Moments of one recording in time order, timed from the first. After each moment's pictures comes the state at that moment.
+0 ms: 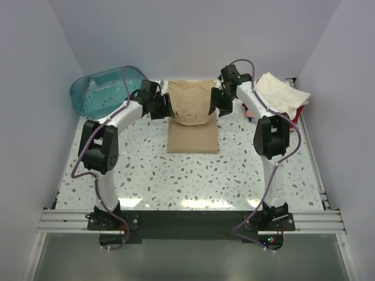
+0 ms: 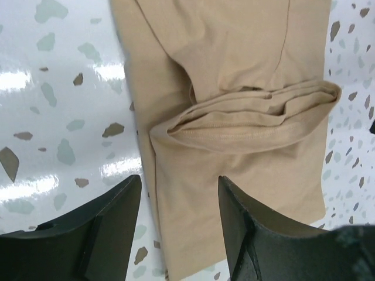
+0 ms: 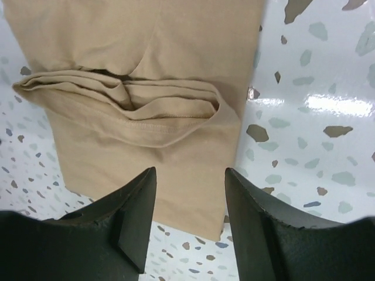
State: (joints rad) left arm -0.30 1.97 1.51 -0.40 0.20 -0.43; right arm 0.29 2.29 2.14 -1.02 -0.19 0.37
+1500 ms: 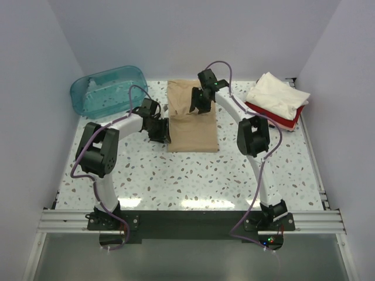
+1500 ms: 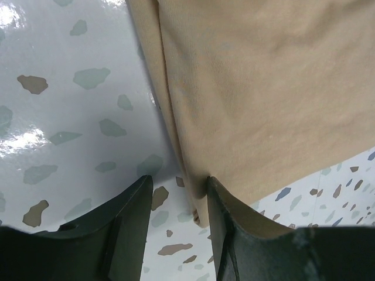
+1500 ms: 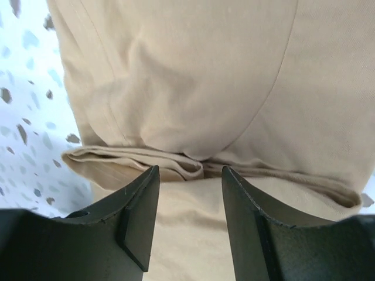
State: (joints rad) left arm -0.32 1.91 1.23 -0.44 0.31 -0.29; right arm 0.44 2.49 2.32 -0.85 -0.12 0.50
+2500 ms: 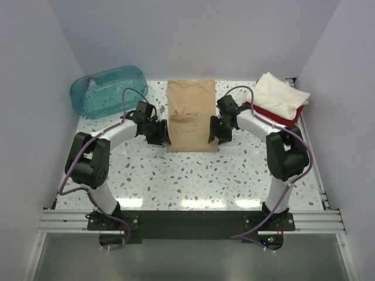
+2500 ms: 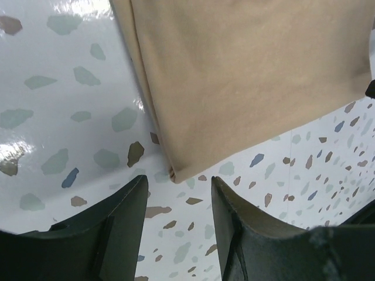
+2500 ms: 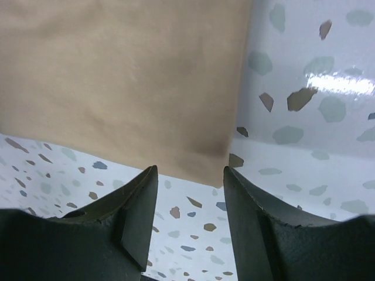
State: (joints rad) left arm -0.32 1.75 1.11 -0.41 0.36 -0.32; right arm 0.41 1.87 1.36 -0.67 -0.14 0.48
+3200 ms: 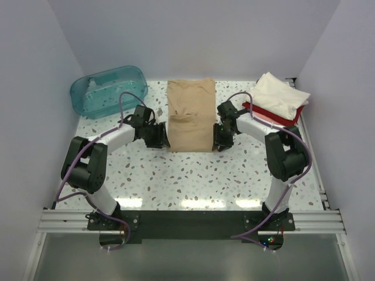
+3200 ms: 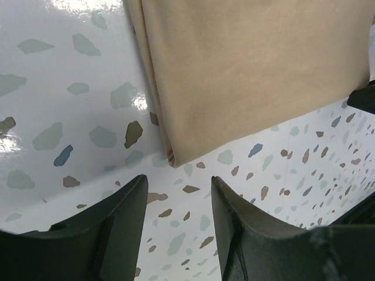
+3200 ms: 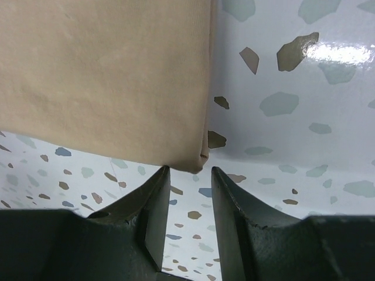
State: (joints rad) left arm -0.32 1.69 1.01 -0.37 0.36 -0.38; right arm 0.41 1.87 1.28 -0.70 -0.15 0.48
